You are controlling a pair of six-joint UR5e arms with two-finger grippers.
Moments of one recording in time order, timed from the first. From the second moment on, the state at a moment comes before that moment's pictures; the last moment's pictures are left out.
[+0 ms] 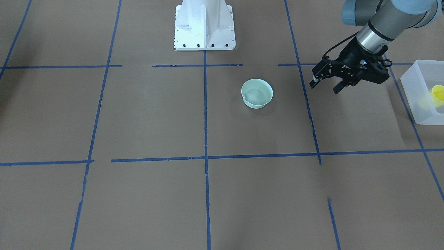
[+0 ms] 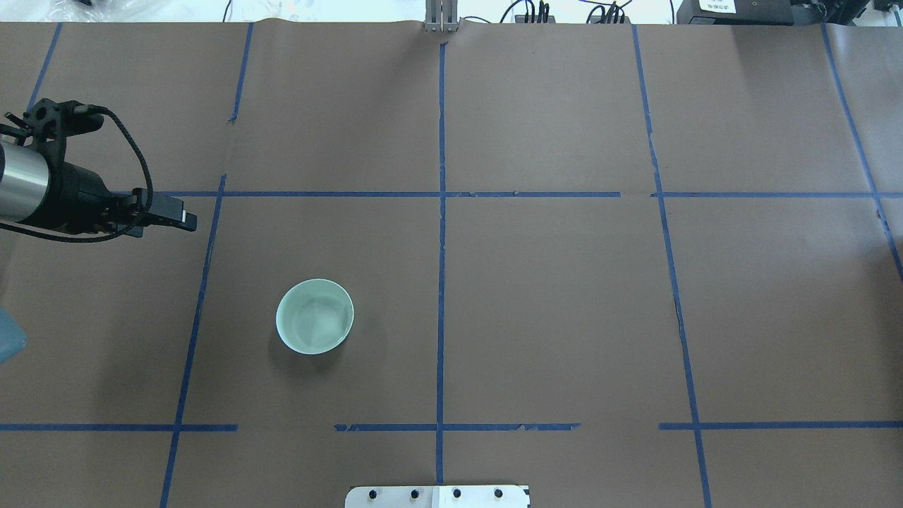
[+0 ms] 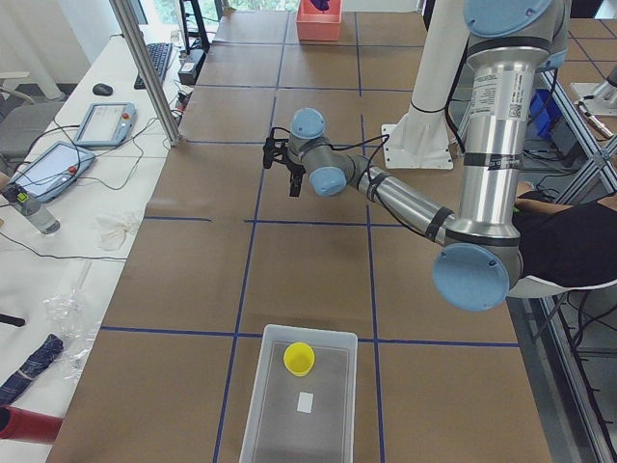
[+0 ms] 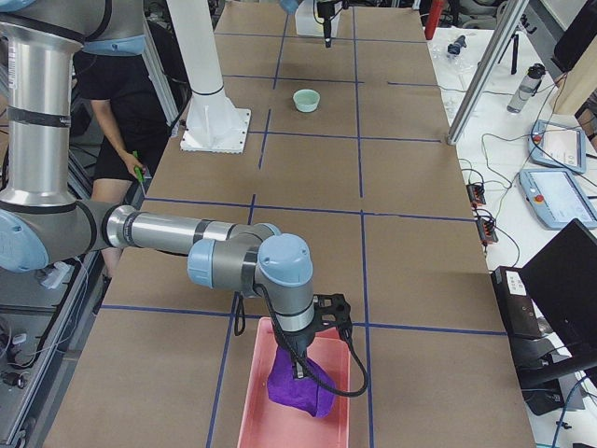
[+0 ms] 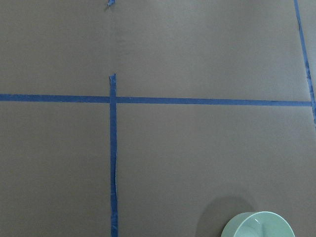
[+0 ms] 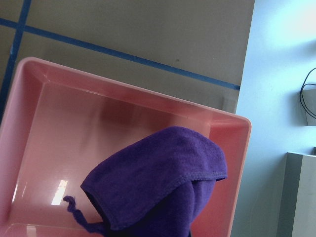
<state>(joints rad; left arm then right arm) -0.88 -1.65 -1.98 -2.11 -2.18 -1.11 1.81 -1.72 1.67 -1.57 2.03 -0.41</state>
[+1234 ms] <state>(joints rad) -0.51 -1.76 -1.91 -2.03 -1.84 -1.36 1.78 -1.70 1.59 -1.49 2.09 -0.40</state>
